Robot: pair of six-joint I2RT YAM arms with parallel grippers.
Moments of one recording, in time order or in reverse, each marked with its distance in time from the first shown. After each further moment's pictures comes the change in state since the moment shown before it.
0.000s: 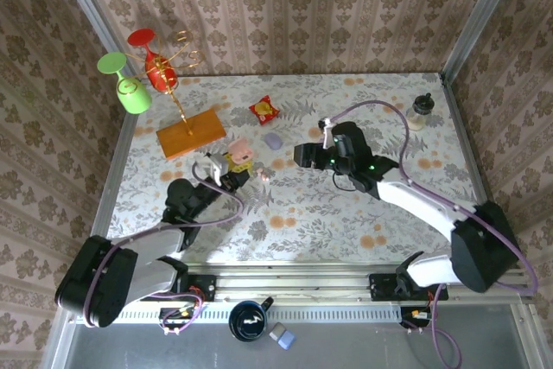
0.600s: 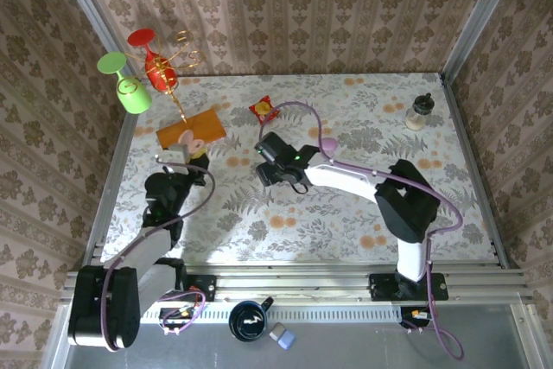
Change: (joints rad) left arm 0.346 -0.128 0.014 -0.307 -0.169 -0.077; right arm 0.291 0.510 0.502 -0.409 0.416 -0.235
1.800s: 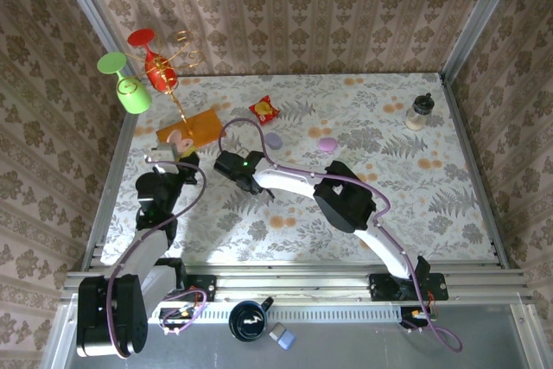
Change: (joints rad) left arm 0.079 -0.052 0.010 -0.068 0.035 -0.007; right arm 0.107 0.472 0.539 -0.414 0.292 -0.047
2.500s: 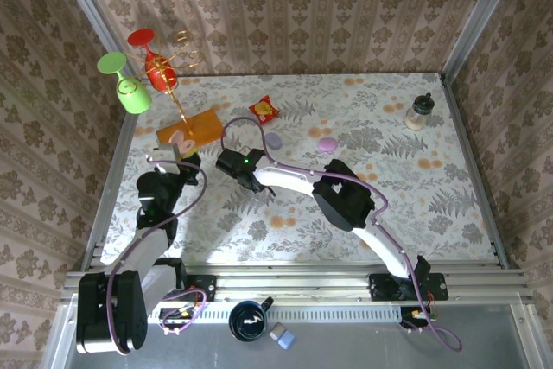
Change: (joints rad) left arm 0.000 0.025 0.000 0.001 0.021 0.000; right arm -0.020 0.022 0.021 -0.017 0.008 -0.005
